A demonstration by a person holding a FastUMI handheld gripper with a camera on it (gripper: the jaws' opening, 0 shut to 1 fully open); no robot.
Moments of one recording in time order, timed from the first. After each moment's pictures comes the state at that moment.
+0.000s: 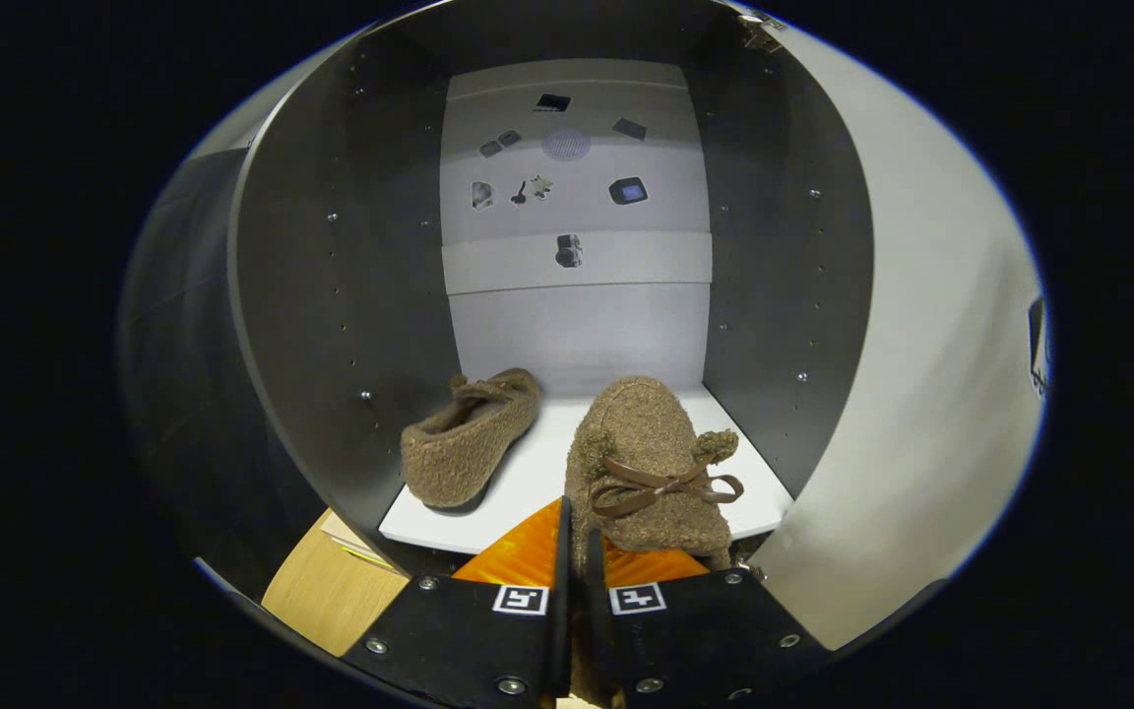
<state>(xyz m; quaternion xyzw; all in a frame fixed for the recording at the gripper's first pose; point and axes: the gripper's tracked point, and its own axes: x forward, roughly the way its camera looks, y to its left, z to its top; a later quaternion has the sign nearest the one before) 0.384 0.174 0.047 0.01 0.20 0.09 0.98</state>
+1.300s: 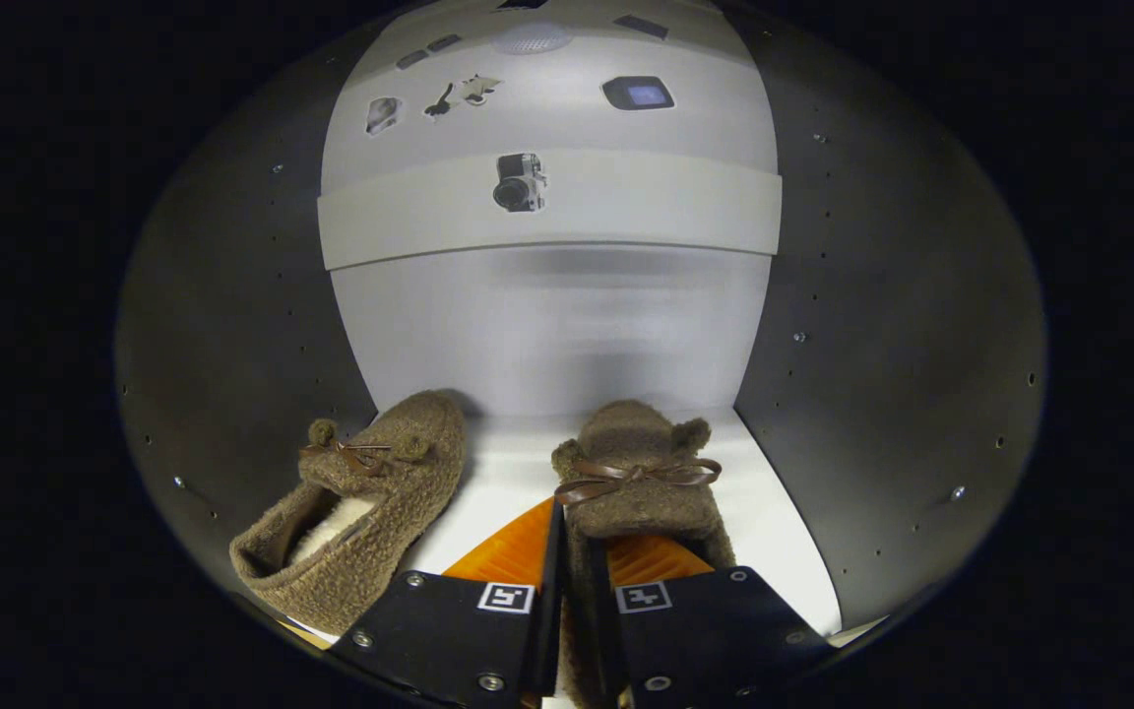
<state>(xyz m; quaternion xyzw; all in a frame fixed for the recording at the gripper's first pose) 0.536 0.176 0.005 -0.01 0.27 0.07 0.96</state>
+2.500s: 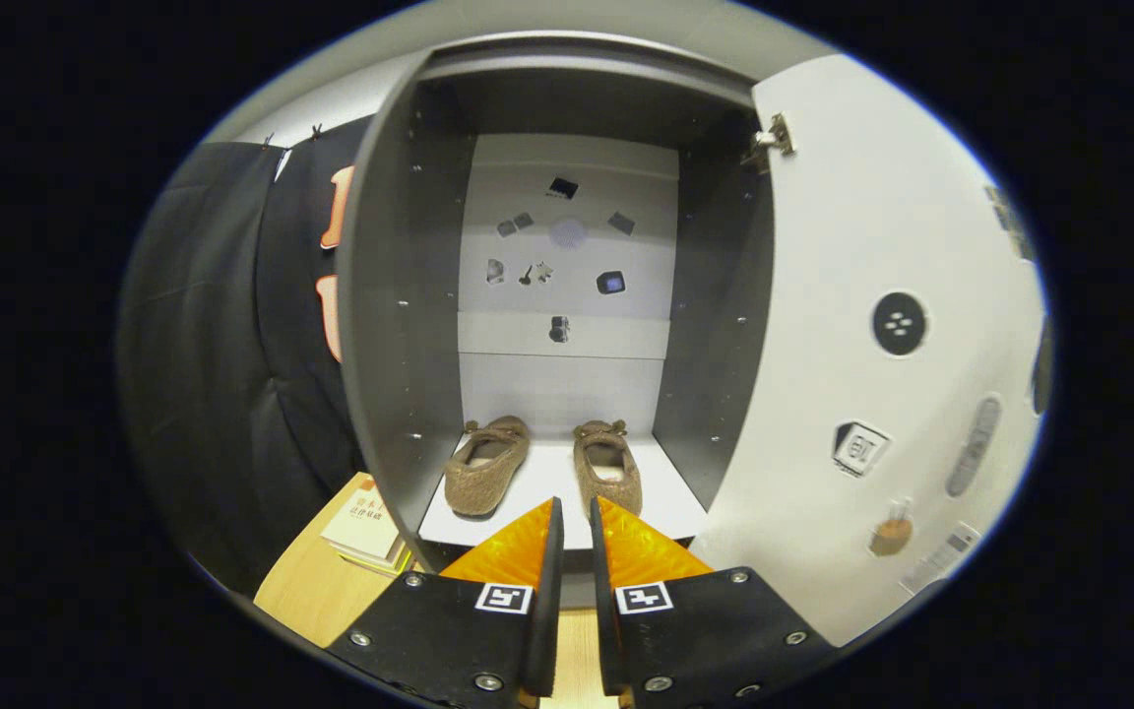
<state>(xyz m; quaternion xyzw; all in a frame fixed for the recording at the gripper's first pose) 0.252 0.158 0.148 -0.03 0.13 0.02 0.99</state>
